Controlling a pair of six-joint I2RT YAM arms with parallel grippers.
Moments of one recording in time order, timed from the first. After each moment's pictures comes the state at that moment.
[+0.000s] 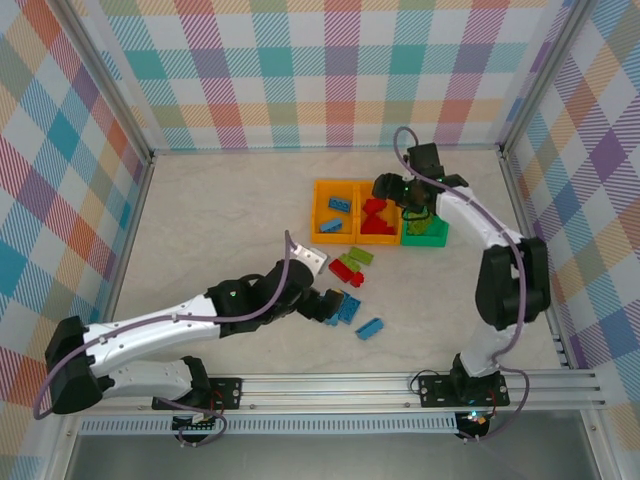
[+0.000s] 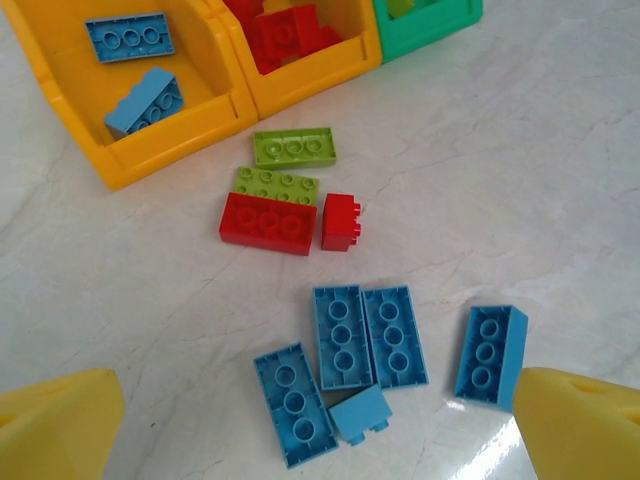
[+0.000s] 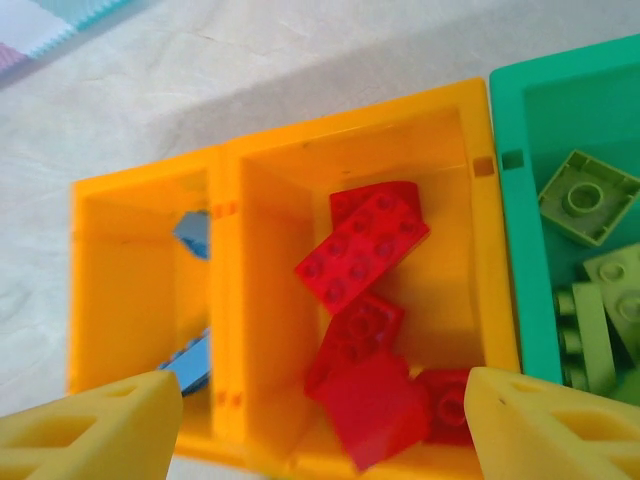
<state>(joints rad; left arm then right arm) -1.10 1.18 0.90 -0.46 -0.32 -0.39 0.27 1.70 1.37 -0.52 -0.18 0.52</state>
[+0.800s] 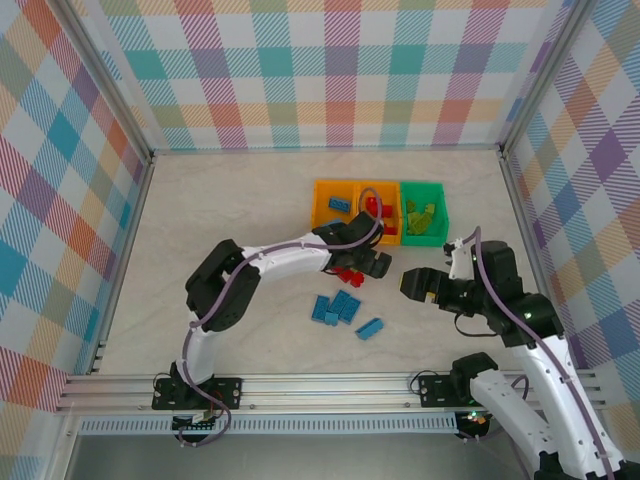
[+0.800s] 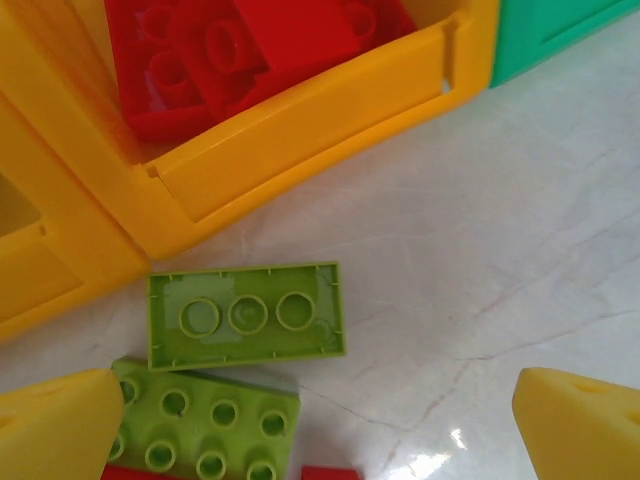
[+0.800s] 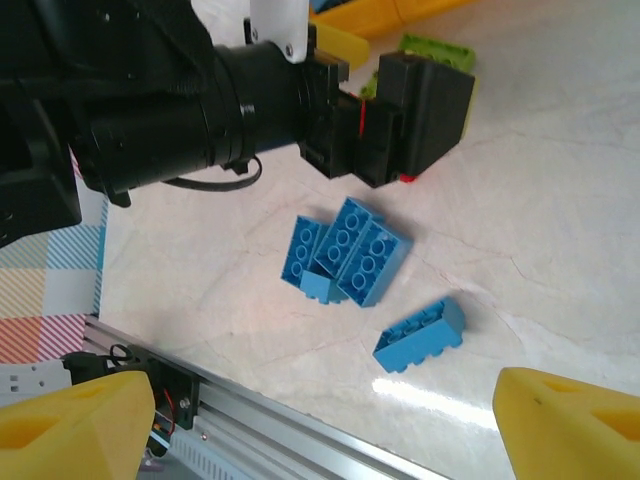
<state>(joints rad) -0.90 2.06 1.52 -0.43 -0.13 -0.35 0.30 0.66 0.86 -1.01 -0.47 0.57</state>
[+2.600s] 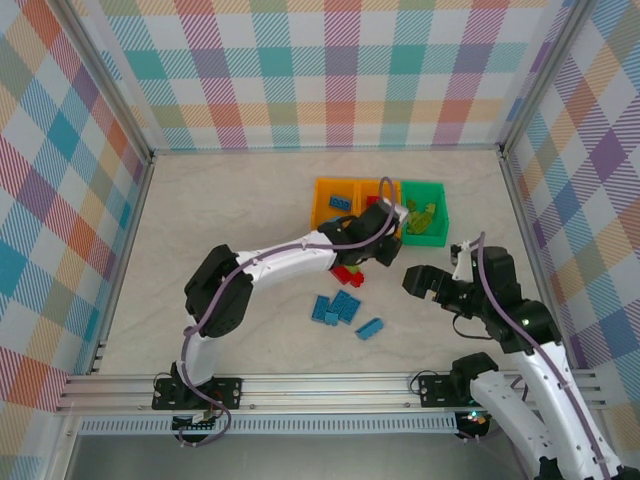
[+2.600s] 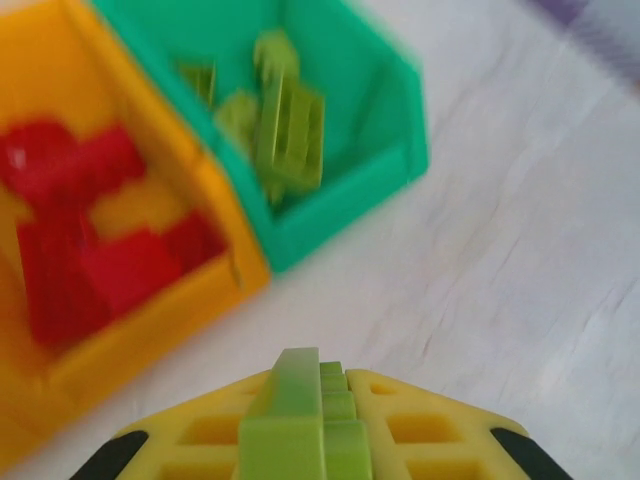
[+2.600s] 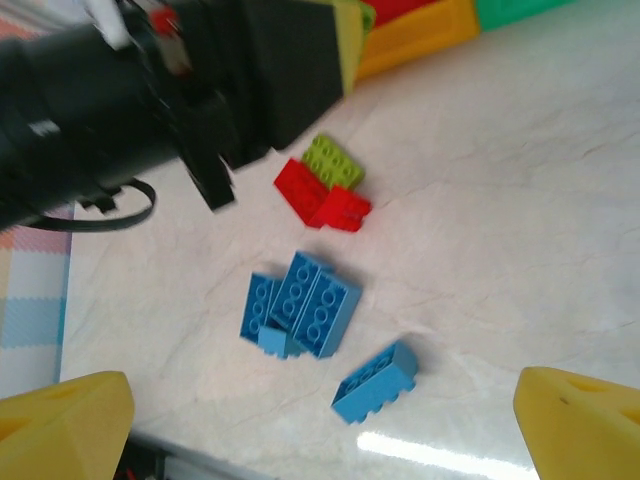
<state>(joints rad) -0.96 2.04 1.72 -0.35 -0.09 -0.25 0.30 0.55 0.79 -0.95 -0.29 0.64</state>
